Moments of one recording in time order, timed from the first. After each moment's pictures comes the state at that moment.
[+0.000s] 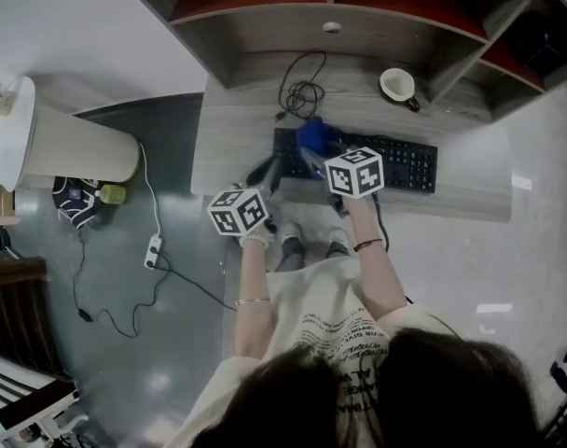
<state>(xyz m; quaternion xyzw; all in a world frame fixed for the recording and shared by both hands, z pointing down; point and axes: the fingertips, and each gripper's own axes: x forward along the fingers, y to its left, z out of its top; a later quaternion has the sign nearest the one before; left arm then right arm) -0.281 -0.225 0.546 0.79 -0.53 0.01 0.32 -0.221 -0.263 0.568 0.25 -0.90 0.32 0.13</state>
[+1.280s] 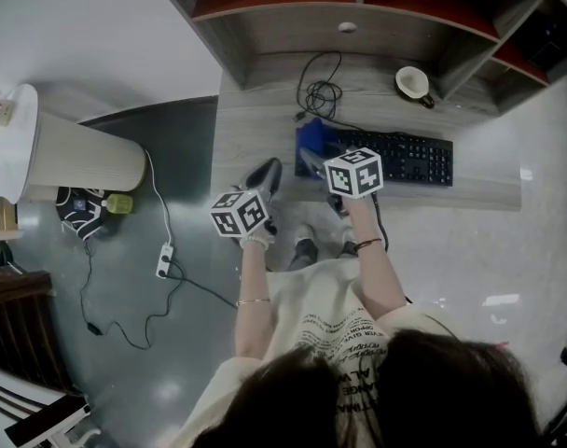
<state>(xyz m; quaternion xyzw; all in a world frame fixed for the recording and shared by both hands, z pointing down) -0.346 -0.215 0.548 0.80 -0.51 0.02 0.33 -0.282 -0.253 0.568 0.28 -0.89 0.33 0.13</state>
